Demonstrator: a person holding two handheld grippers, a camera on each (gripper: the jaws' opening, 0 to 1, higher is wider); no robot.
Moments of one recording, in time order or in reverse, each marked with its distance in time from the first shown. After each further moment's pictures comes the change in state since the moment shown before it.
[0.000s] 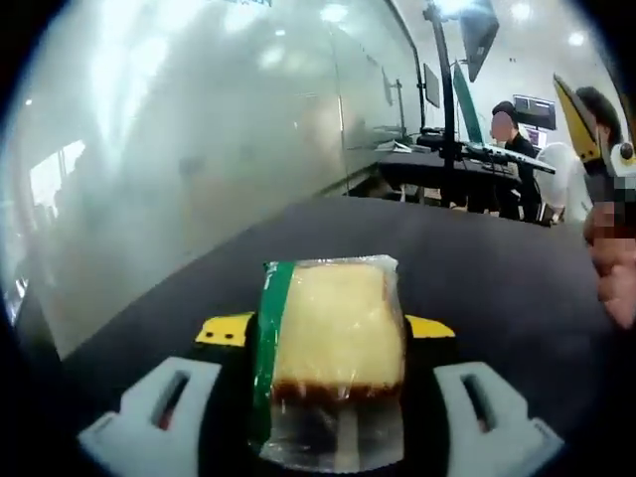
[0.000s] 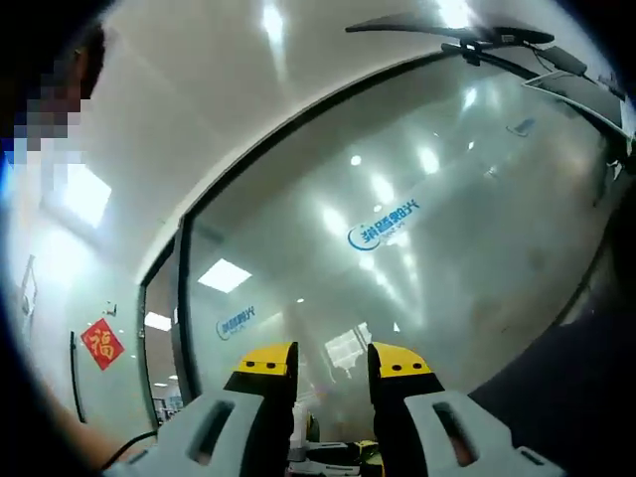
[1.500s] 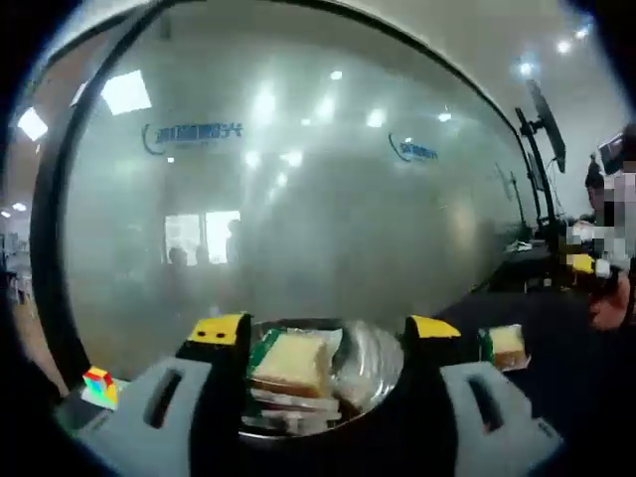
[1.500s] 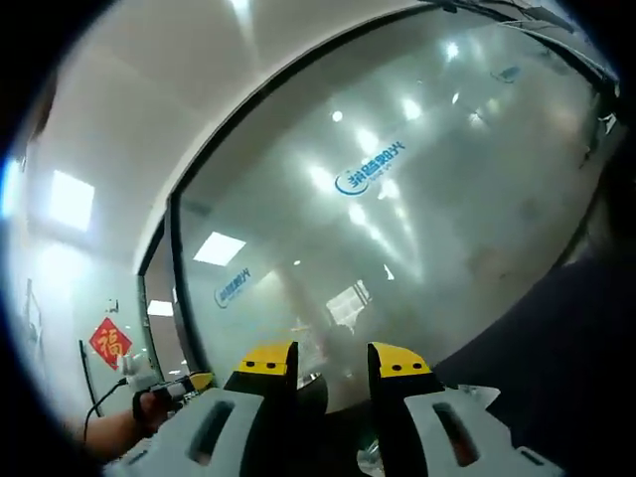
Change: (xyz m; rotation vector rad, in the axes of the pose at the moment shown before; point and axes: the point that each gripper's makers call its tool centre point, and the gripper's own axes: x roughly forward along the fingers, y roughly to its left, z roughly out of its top) left arm -0.315 0.220 0.007 -0.074 -0.403 0.573; right arm 0.002 0.004 -0.066 0.061 0.203 -0.007
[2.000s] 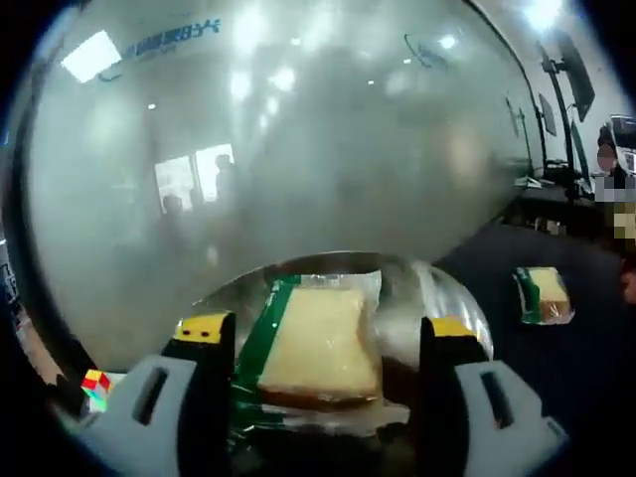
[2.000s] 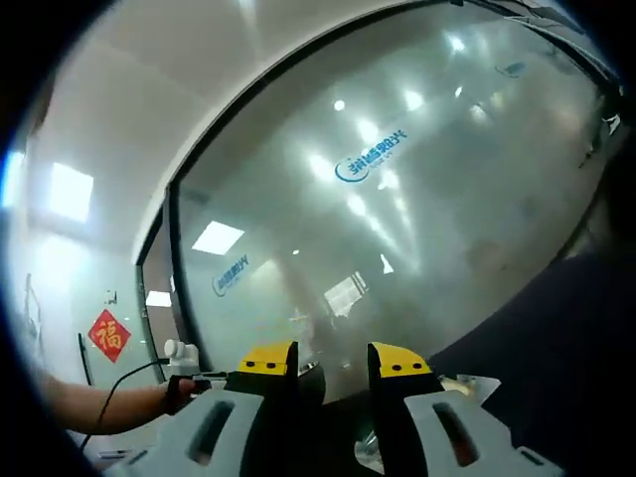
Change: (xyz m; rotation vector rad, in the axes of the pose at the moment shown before) left arm 0.077 0.017 -0.066 0.054 0.311 -0.006; right arm 0.000 -0.005 -0.008 0.012 0.029 -0.010
